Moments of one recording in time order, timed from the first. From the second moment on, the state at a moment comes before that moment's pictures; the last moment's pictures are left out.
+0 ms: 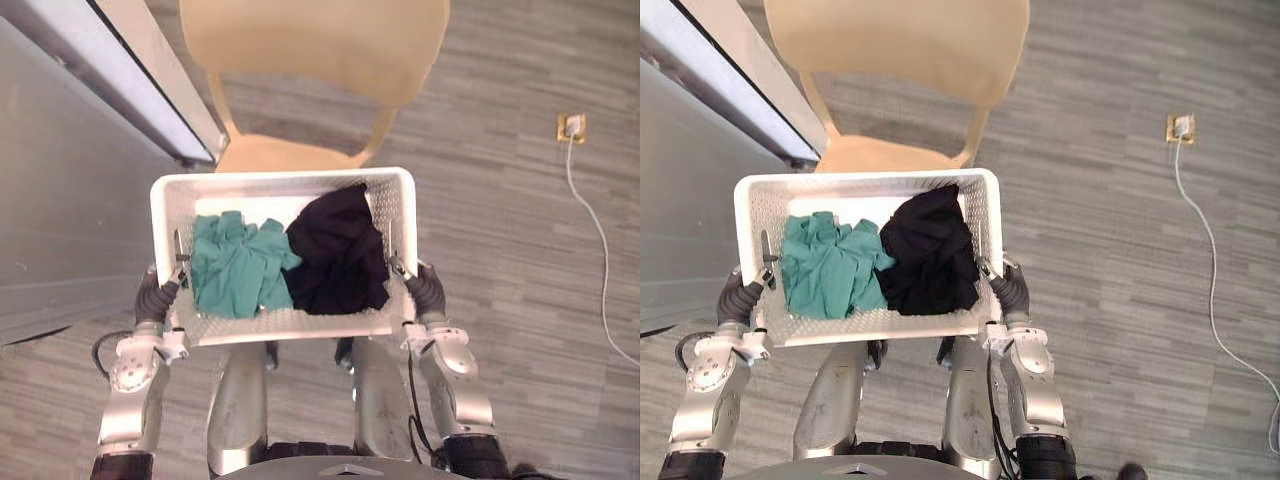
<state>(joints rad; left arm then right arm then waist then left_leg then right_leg) 0.07 0.18 0.14 -0.03 -0.25 -0.04 0.05 0.01 -0.08 -0.08 -0.02 0.19 -0.02 0.00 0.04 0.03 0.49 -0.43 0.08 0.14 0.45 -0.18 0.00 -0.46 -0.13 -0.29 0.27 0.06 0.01</state>
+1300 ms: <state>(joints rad) -0.40 0.27 0.22 0.25 -0.35 -0.11 0.34 -0.20 -0.04 -0.05 0.10 0.29 -0.11 -0.27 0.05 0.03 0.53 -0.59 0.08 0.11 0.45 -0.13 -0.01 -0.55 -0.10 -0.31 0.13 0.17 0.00</state>
